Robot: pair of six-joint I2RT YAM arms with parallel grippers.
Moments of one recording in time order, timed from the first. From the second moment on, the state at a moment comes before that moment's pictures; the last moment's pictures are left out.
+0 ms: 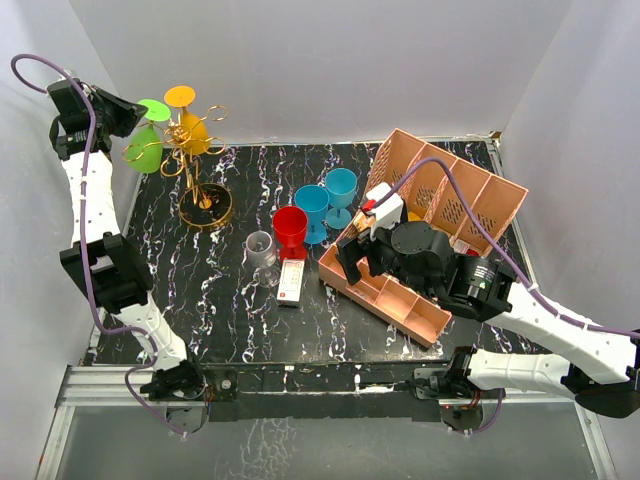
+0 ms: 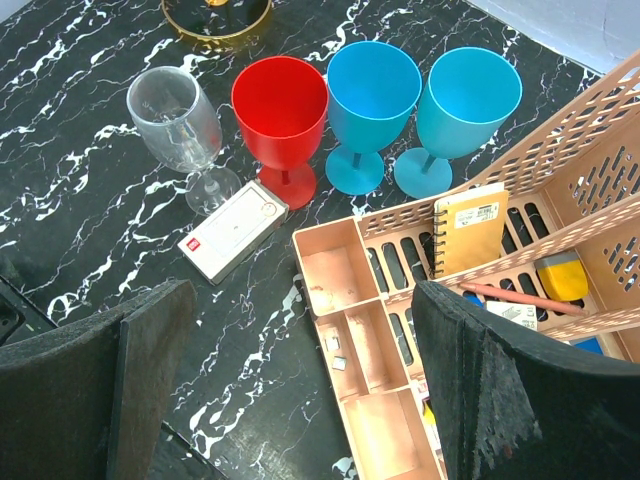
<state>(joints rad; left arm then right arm) 0.35 1.88 1.99 -0.44 0.37 -0.80 1.07 0.98 1.19 -0.58 0.41 0.13</state>
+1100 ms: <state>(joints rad) 0.35 1.99 2.11 -0.36 0.39 -0.97 1.07 0.98 1.19 -0.58 0.41 0.13</state>
